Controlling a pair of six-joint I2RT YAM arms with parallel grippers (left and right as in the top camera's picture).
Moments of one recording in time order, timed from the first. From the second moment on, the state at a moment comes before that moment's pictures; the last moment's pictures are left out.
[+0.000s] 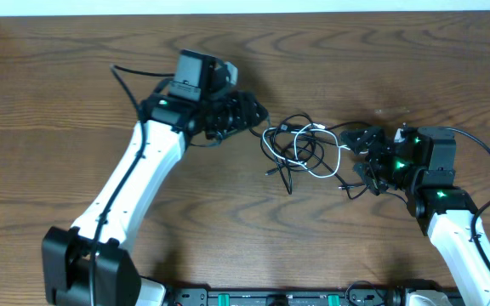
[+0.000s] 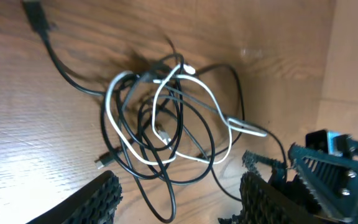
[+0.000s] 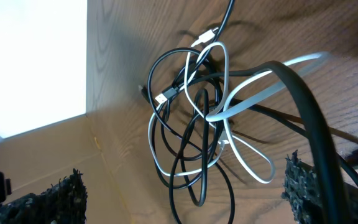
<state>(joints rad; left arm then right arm) -0.34 1.61 1.31 -0.70 0.54 -0.61 0.00 1.18 0.58 -0.17 -0.59 1.09</state>
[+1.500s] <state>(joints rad) -0.51 1.88 1.31 -0.68 0.30 -0.83 0.00 1.18 0.58 -0.17 -0.58 1.09</state>
